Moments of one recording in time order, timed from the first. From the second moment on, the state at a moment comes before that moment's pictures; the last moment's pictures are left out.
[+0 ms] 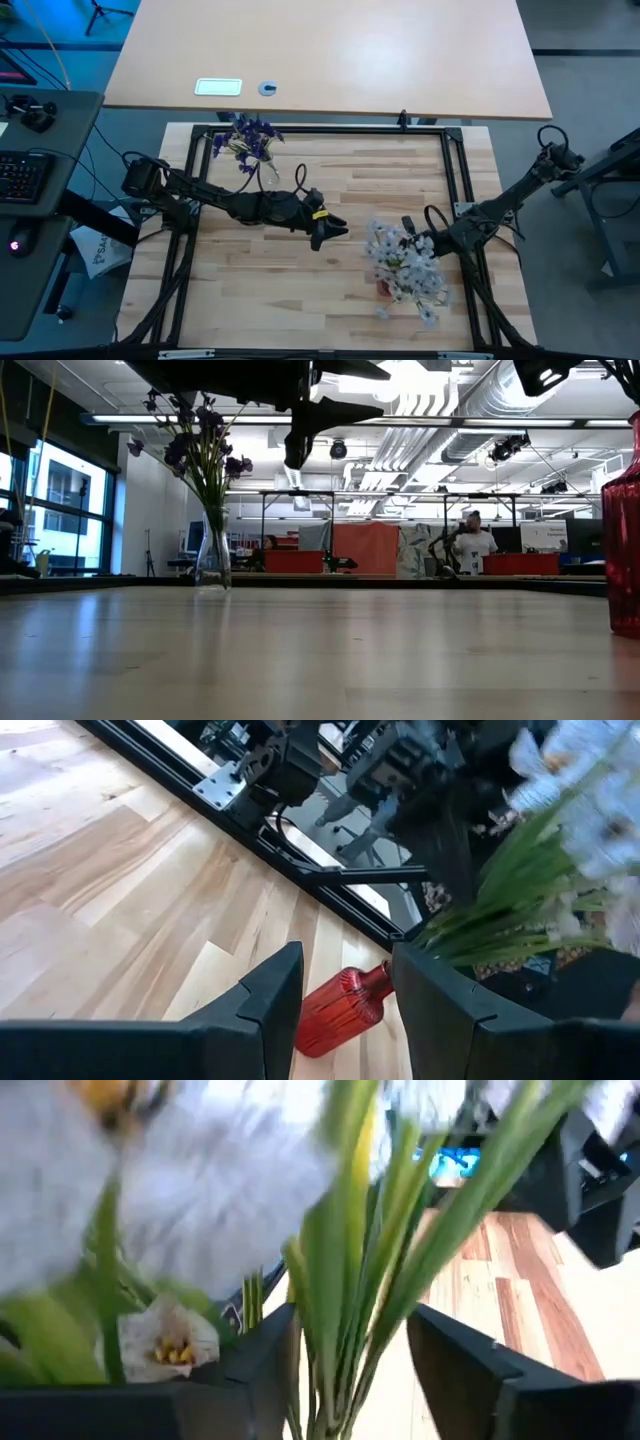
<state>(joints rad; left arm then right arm) -0.12 1.67 0.95 0.51 -0.04 -0.71 0.61 0.91 0.50 0.20 0.23 0.16</state>
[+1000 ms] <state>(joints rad) -0.12 1.67 0.95 0.49 -0.04 -0.70 0.58 0.75 0.50 0.13 0.22 0.07</state>
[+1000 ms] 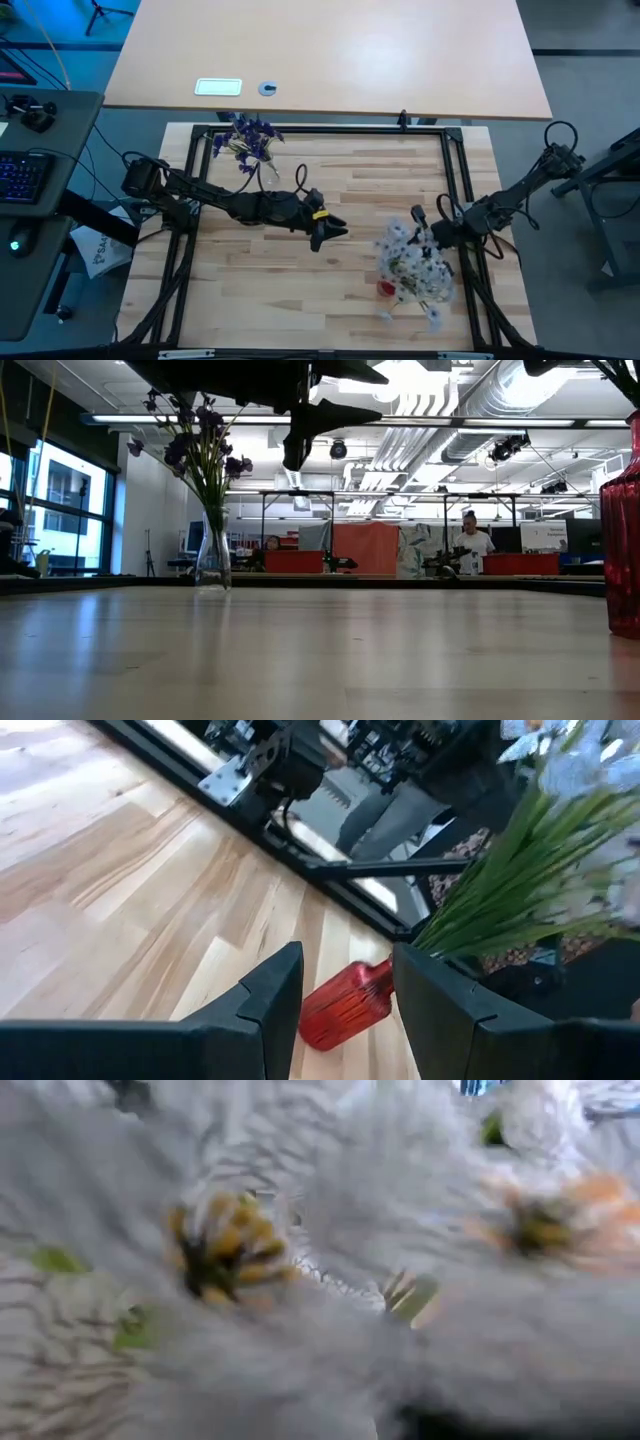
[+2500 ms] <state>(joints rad) -0.09 1.67 0.95 0.36 -0.04 -0.65 0.58 0.78 0.53 0.01 0.34 0.34</state>
